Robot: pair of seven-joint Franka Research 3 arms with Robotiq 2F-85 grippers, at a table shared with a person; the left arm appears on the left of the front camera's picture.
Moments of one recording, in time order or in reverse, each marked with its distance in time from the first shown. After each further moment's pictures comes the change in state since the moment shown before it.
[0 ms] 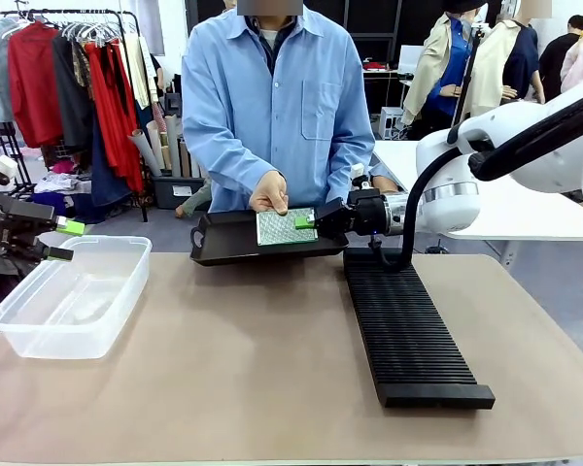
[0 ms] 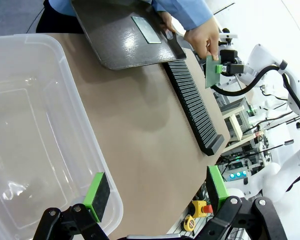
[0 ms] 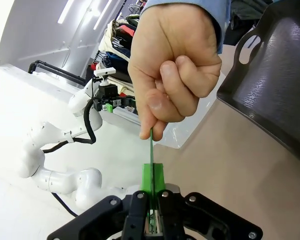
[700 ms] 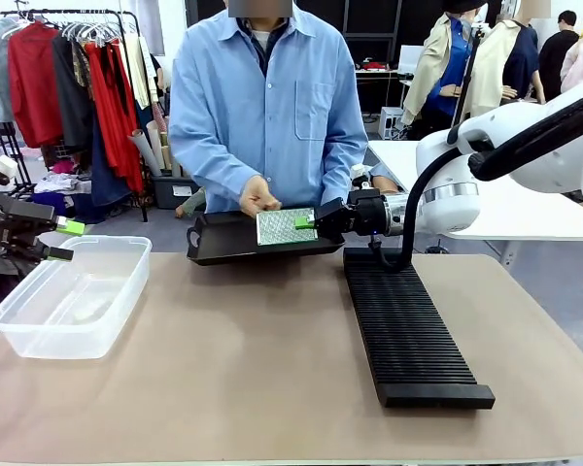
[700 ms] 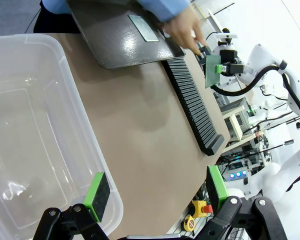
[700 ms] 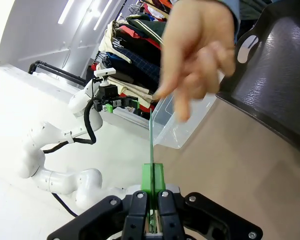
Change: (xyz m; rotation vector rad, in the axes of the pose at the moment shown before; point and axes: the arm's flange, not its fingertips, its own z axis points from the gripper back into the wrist) left arm 0.000 0.000 0.000 0.000 0.000 0.000; right arm 0.000 0.000 0.000 0.001 -0.002 -0.001
